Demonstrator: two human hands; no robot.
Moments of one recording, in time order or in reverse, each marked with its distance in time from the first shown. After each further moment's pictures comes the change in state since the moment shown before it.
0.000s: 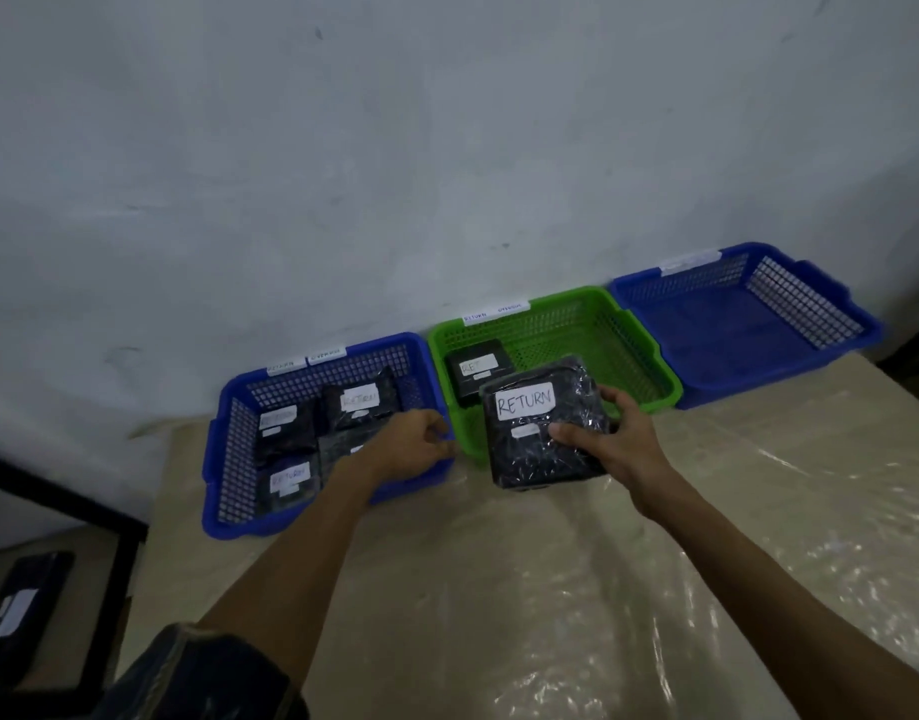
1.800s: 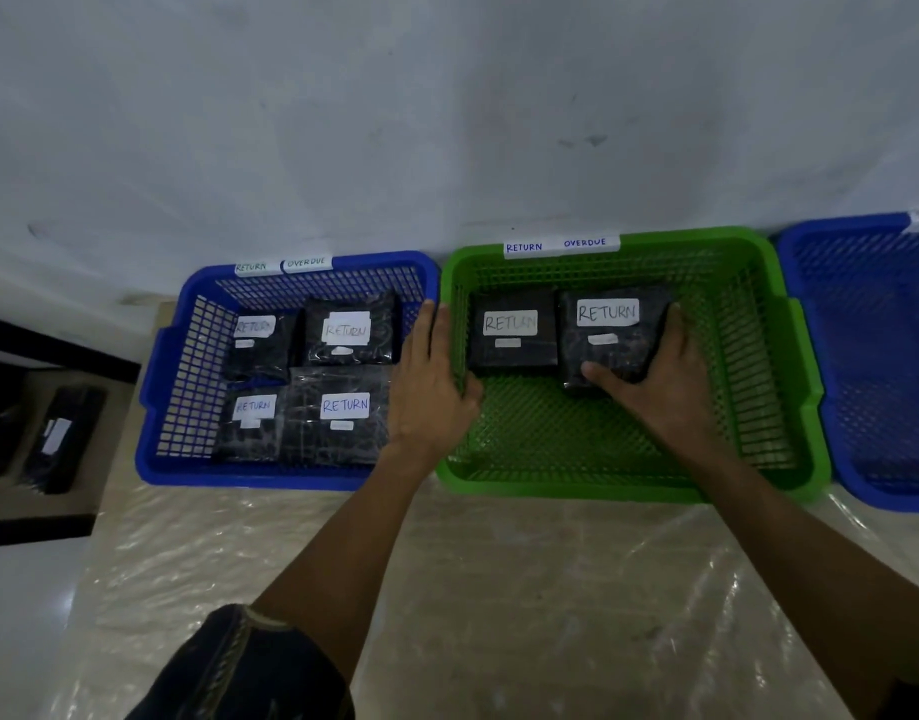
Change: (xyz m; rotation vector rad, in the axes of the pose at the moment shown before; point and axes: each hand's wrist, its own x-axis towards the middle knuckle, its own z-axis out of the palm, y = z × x) left_hand 0.130 0.002 0.068 0.165 0.534 -0.268; right_hand 0.250 0.078 -0.010 -0.947 -0.113 -0.178
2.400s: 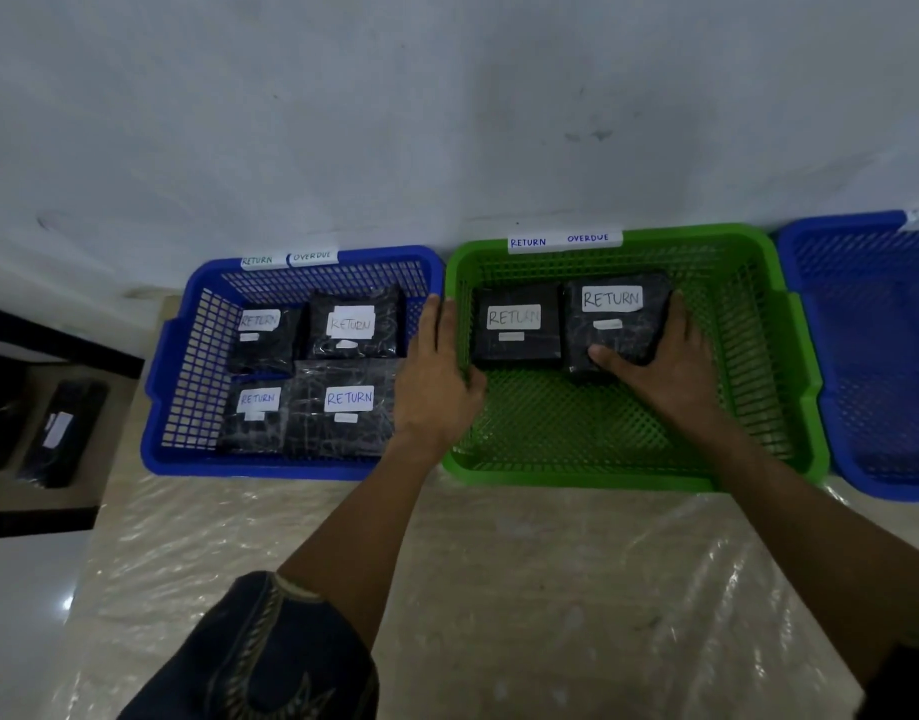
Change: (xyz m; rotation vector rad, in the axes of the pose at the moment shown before) left_hand -0.001 0.000 0.001 -0.019 -0.026 -0.020; right_hand 0.011 -0.004 -0.007 -0.006 -0.043 0.031
